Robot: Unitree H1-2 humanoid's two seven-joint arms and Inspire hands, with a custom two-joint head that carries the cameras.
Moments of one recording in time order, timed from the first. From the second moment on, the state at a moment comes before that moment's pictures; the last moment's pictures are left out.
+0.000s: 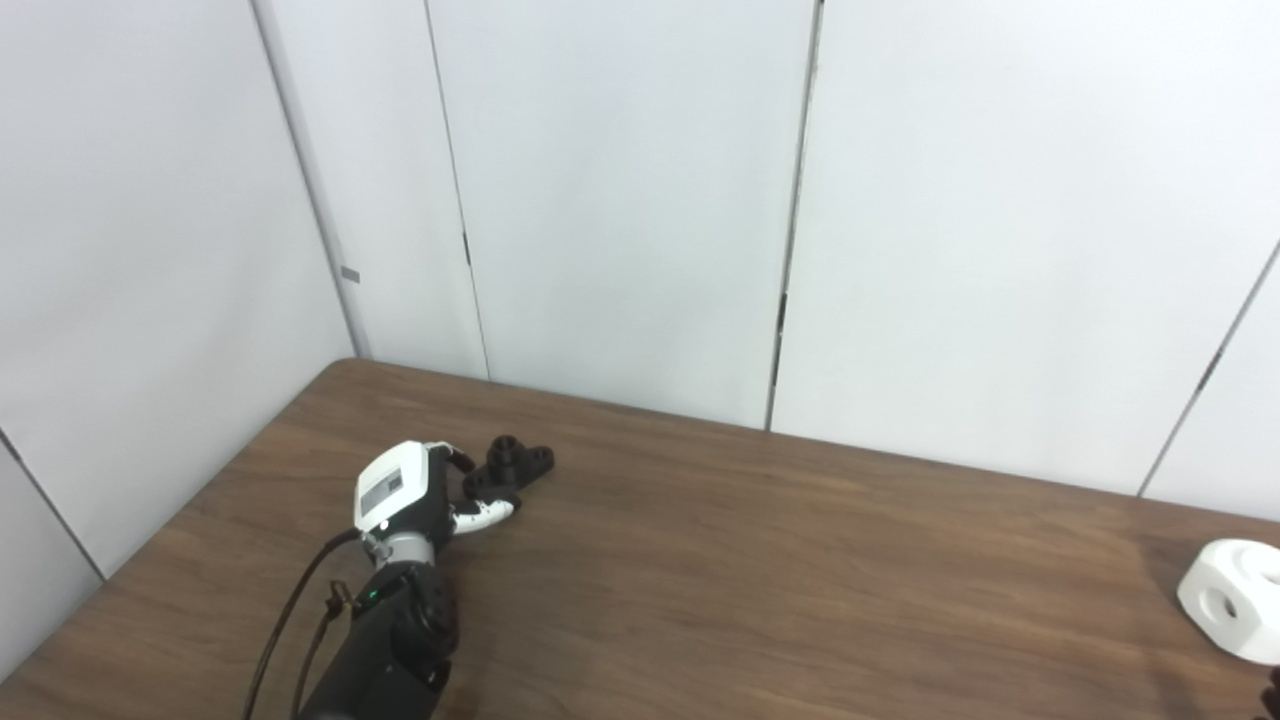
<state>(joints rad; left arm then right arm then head) -0.35 0.36 0.01 0.31 0.68 0.47 0.21 0.16 -0.23 -0.16 -0.07 0.27 -0.28 0.19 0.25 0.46</state>
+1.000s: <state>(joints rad) -0.35 0.37 -0.01 0.34 0.61 0.40 0.28 0.16 -0.22 -0.17 -0.07 0.28 -0.28 0.19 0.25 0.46</state>
